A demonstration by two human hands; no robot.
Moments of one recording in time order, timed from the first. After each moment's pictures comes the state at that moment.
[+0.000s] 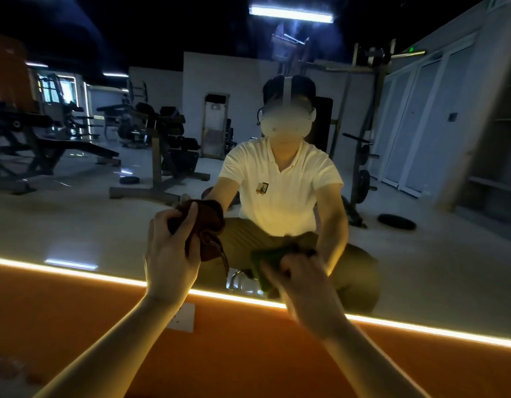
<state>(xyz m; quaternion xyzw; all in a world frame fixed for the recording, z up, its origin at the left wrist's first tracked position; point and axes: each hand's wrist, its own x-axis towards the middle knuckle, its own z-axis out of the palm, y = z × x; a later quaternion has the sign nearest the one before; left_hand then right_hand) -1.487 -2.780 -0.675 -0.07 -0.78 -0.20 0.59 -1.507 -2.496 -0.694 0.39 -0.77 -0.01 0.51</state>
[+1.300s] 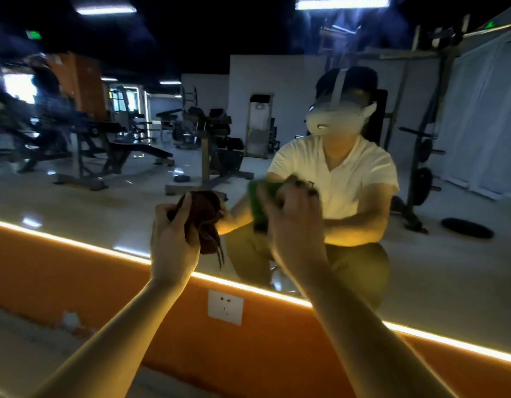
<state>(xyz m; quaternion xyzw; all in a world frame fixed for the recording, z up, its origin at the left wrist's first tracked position) -1.460 -2.854 -0.660 0.05 -0.81 -0.21 0.54 -1.510 -2.628 -0.602 0.29 -0.78 0.05 0.54</state>
